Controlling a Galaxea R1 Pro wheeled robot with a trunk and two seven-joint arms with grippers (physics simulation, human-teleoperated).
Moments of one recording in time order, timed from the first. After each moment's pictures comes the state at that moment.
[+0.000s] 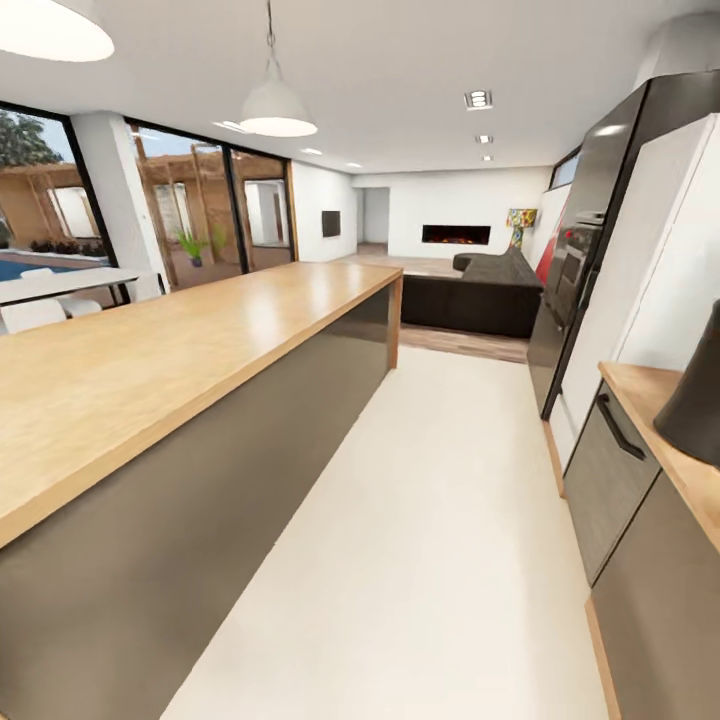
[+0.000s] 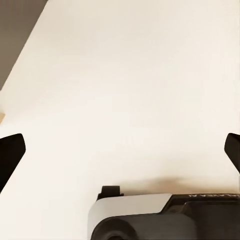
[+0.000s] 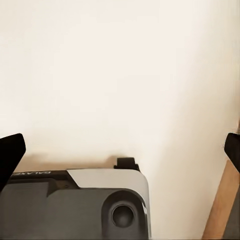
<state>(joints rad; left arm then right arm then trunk) -0.01 0.00 0.00 -0.37 0.00 -0.33 -0.01 0.00 0.00 -0.04 -0.54 -0.01 0.00 0.00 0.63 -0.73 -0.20</state>
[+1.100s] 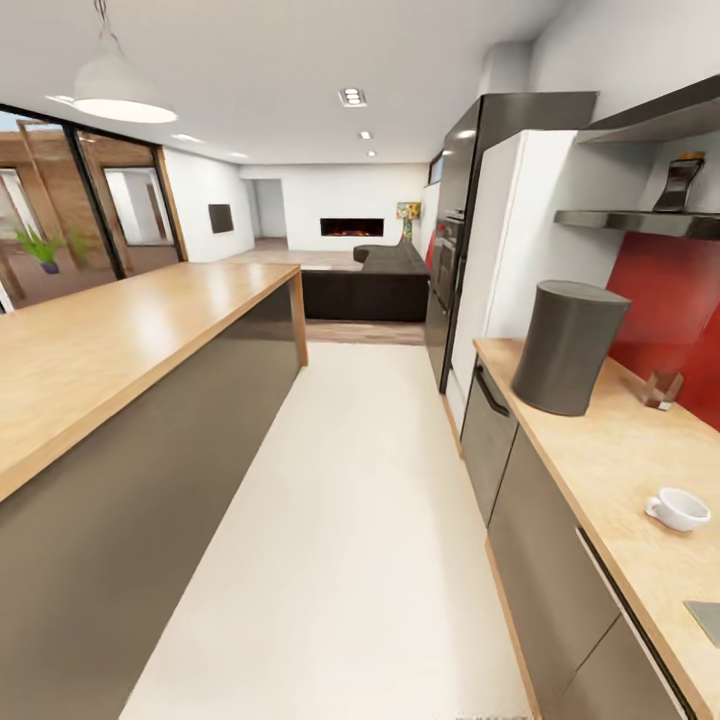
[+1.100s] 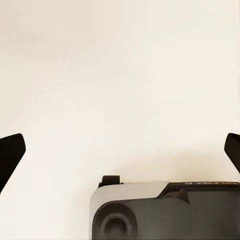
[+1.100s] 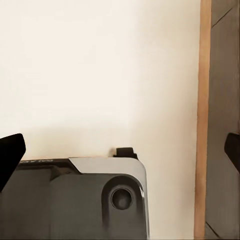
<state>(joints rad) -0.01 0.00 0.00 -0.37 0.00 -0.33 -0.01 0.00 0.00 -0.04 -0.54 -0.01 0.00 0.00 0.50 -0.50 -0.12</state>
